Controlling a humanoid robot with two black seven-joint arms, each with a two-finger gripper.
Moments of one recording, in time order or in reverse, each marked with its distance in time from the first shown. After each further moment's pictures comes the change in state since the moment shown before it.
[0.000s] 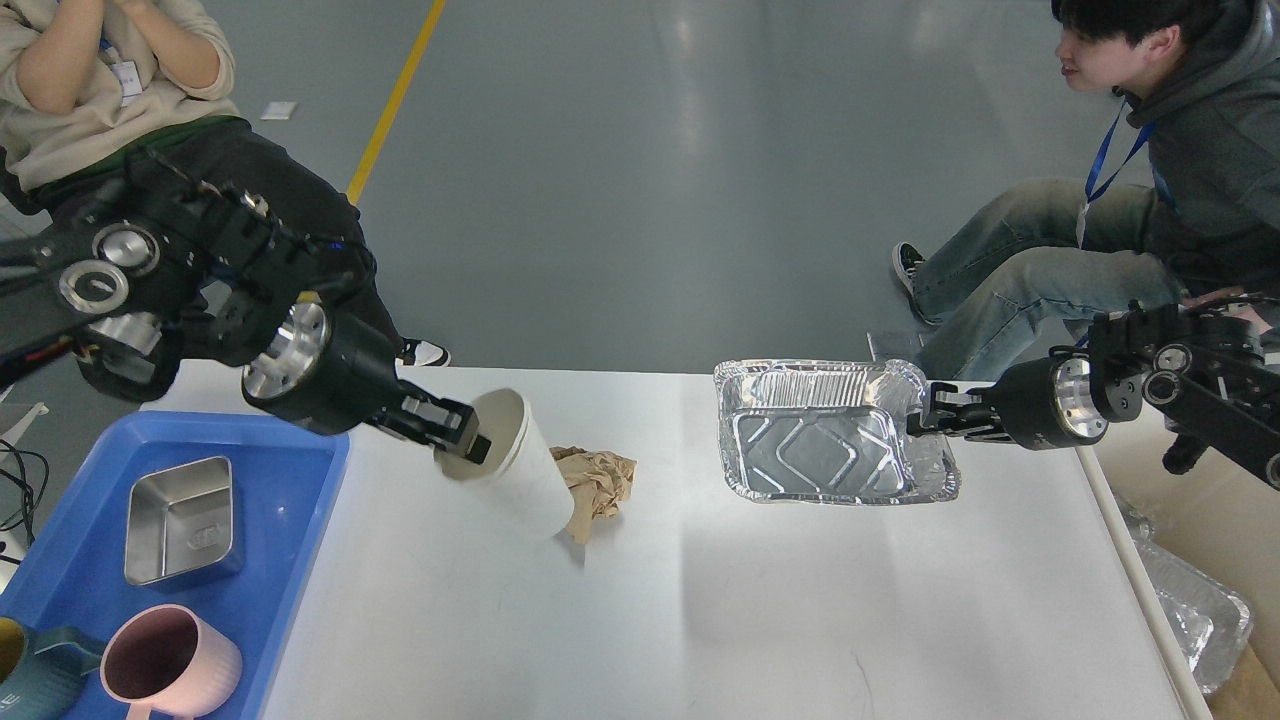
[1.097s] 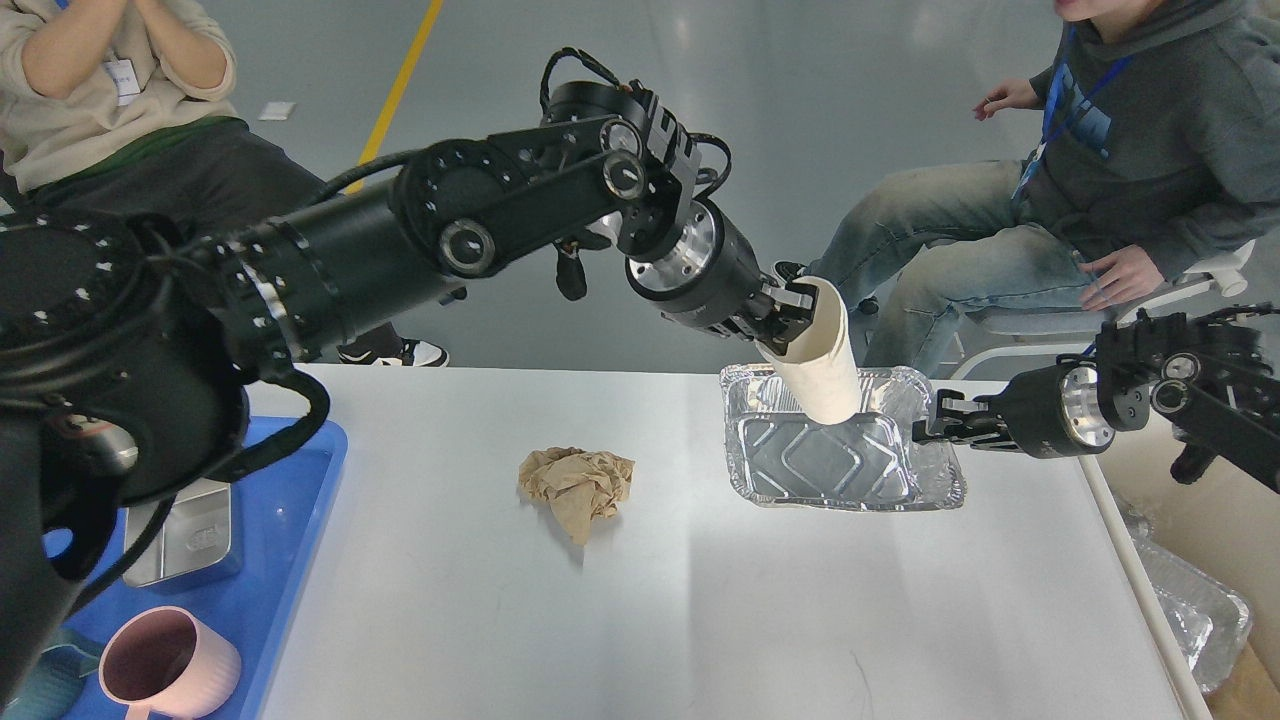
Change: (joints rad) left arm -0.204 -0.908 0.148 0.884 -0.025 0.172 -0.059; right arm -0.024 -0.015 0.011 0.011 0.005 -0.002 0.001
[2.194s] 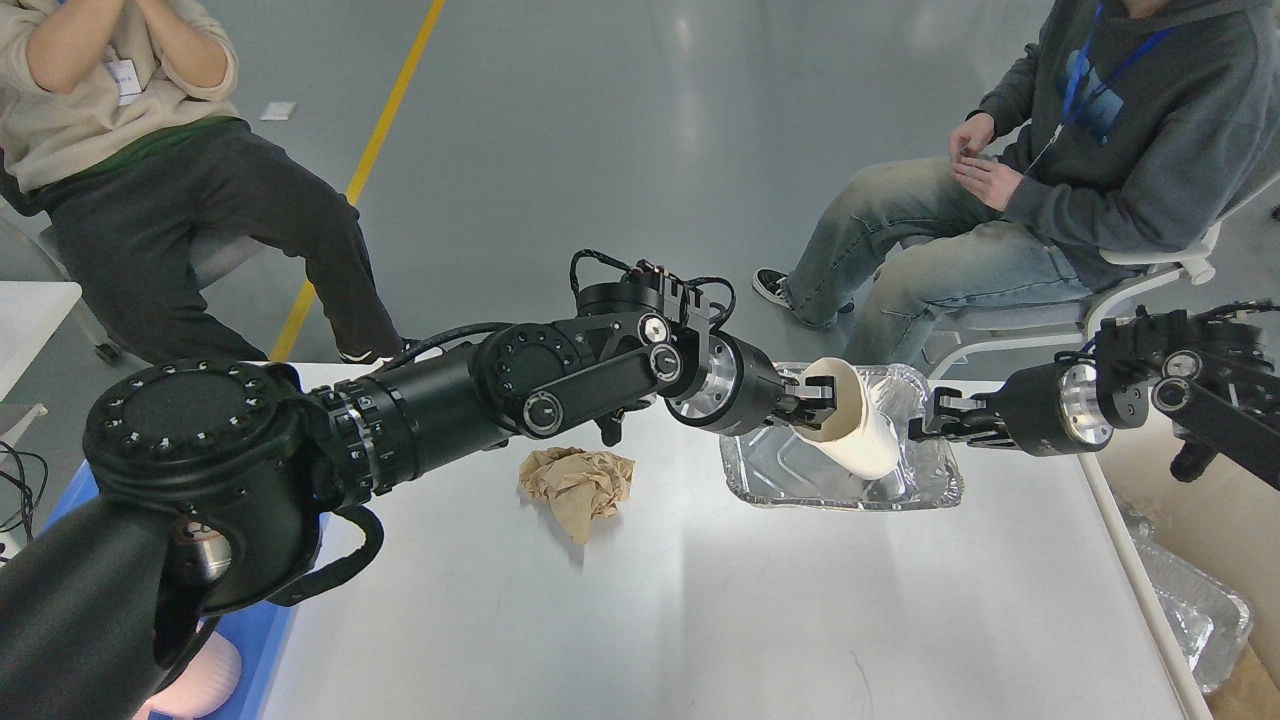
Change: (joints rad) left arm 0.243 -0.110 0.039 0.042 0.077 0.301 -0.179; right arm 0.003 -0.007 0.002 0.022 0.004 0.000 0.000
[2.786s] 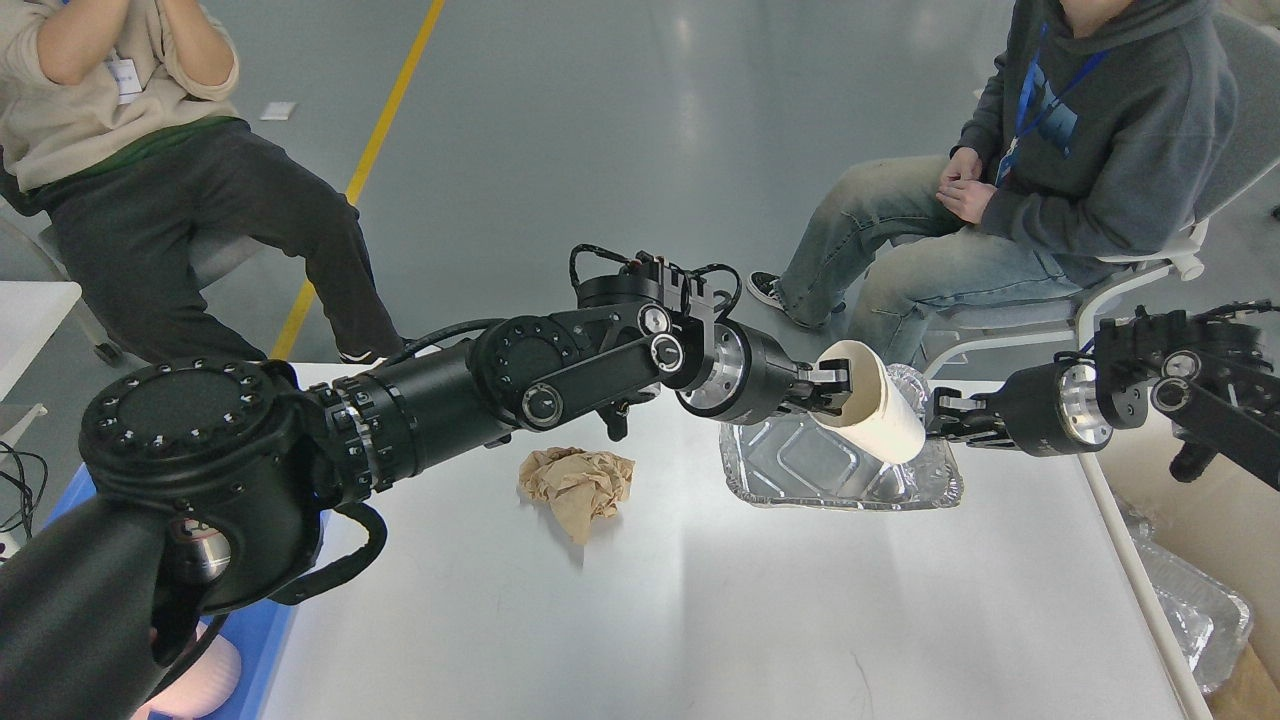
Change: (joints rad) left arm -0.004 0.001 -0.032 -0.003 -0.010 0.003 -0.015; right arm 0.000 0.000 0.000 -0.002 0.000 0.000 0.000
